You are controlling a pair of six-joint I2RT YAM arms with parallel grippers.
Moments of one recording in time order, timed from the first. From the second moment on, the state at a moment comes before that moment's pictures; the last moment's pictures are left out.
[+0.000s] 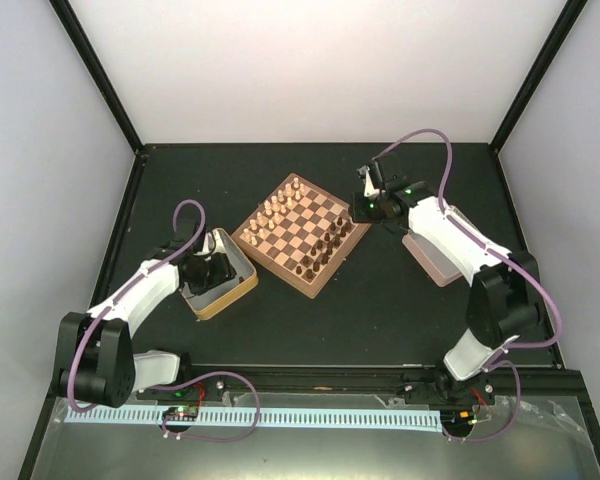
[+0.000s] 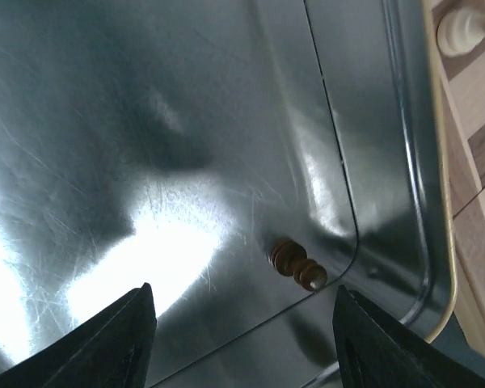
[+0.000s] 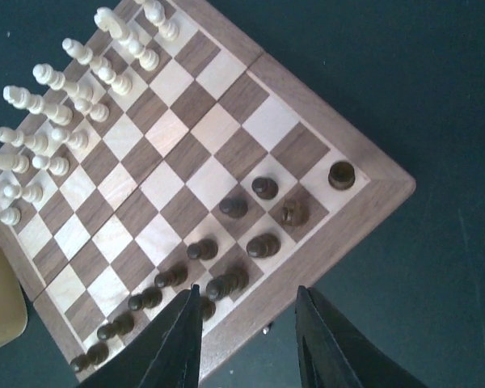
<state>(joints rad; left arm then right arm) -0.15 1.24 0.68 -0.59 0.21 -0.62 0.44 1.66 1.36 -0.64 -0.10 0.36</state>
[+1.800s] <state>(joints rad) 0.00 1.80 1.21 -0.84 -0.29 -0.03 0.44 1.64 1.28 -0.53 0.31 0.32</state>
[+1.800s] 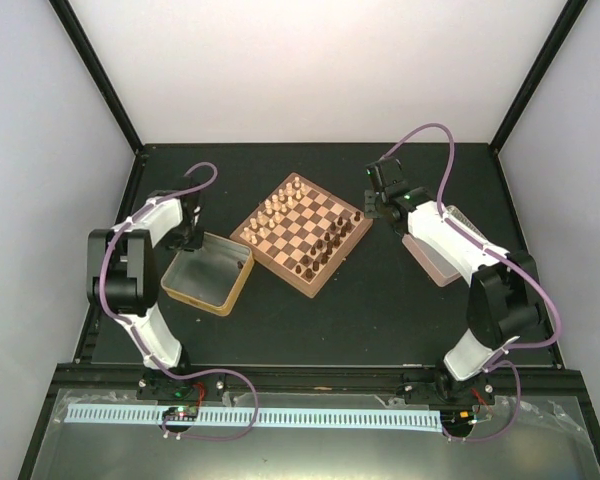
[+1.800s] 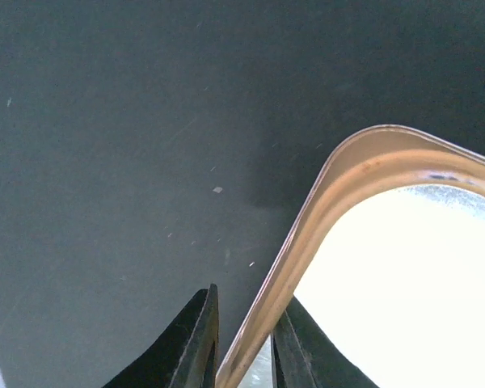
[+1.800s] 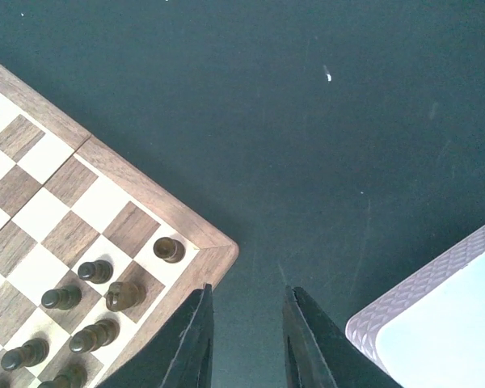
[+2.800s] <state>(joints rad) -0.11 1.55 1.17 -0.87 0.24 -0.27 0.44 1.61 1.23 -0.53 0.24 0.34</state>
